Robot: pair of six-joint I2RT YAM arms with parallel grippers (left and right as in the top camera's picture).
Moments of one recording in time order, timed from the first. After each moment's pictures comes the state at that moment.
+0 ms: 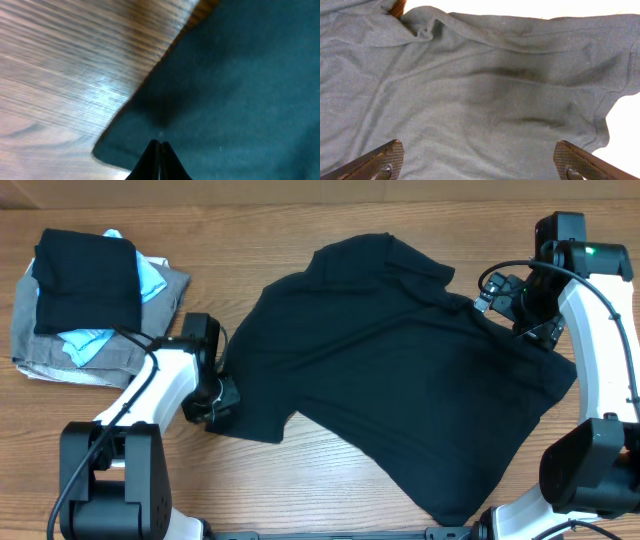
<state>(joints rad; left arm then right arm) -0.06 1.69 0.94 -0.86 0.04 -0.47 -0.12 1.78 1.67 -1.28 -0.04 0.46</state>
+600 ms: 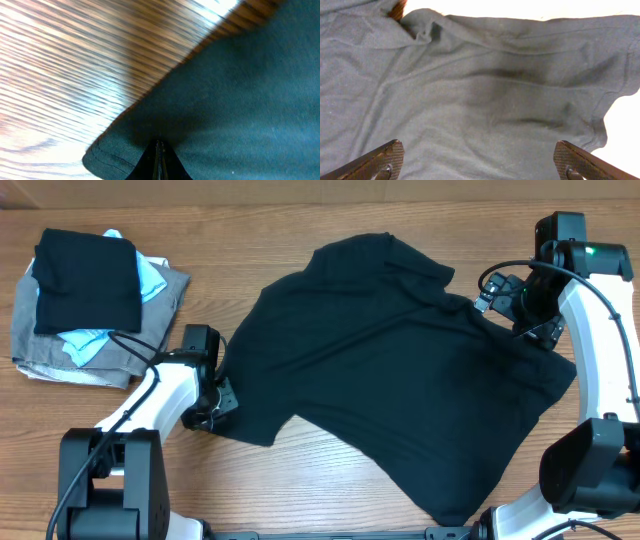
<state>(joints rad) -0.04 1.66 0.86 -0.75 -0.06 -0.47 -0.12 1.78 1.67 -1.28 -0.04 0.46</state>
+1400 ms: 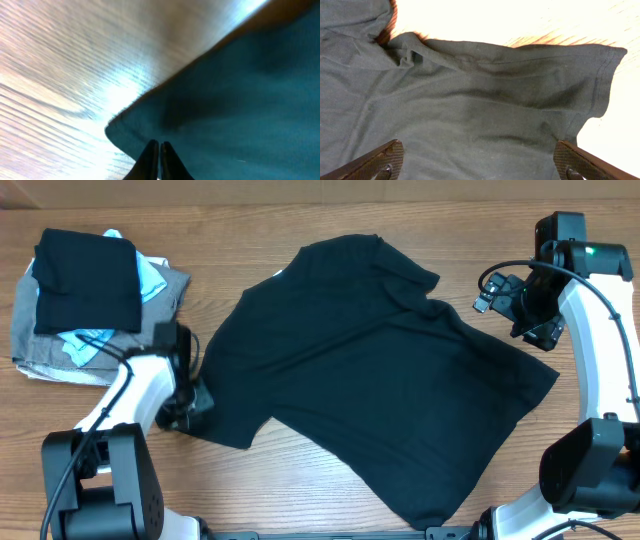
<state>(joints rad) 0.09 1.67 0.99 -0.92 -0.12 -0.42 -0.12 1.78 1.67 -1.28 -0.04 0.46</state>
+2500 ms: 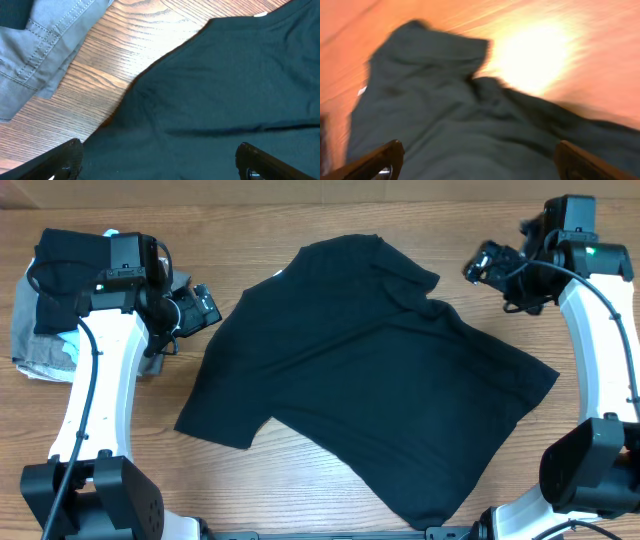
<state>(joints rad) 0.08 1.66 1.46 -1.02 0.12 -0.41 -0.12 1.78 1.67 -0.99 -0.29 0.31</state>
